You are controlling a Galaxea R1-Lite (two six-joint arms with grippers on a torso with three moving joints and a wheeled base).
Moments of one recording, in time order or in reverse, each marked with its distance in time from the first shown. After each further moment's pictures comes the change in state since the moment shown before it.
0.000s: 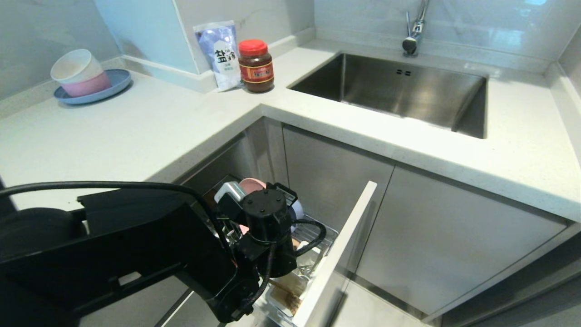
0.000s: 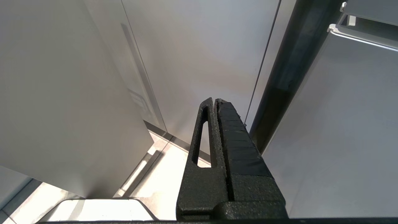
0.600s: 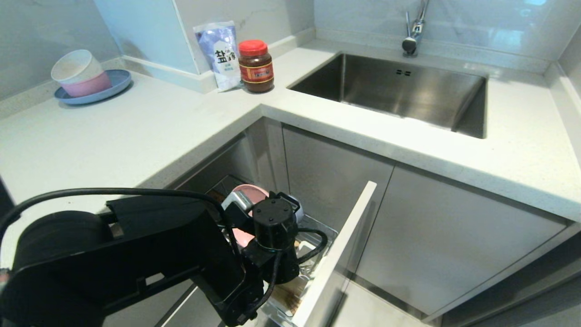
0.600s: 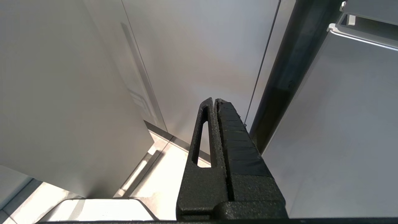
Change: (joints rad) left arm 0.004 0.060 0.000 -0.001 0.001 -0.024; right arm 0.000 0.000 0.000 0.000 0.000 0.000
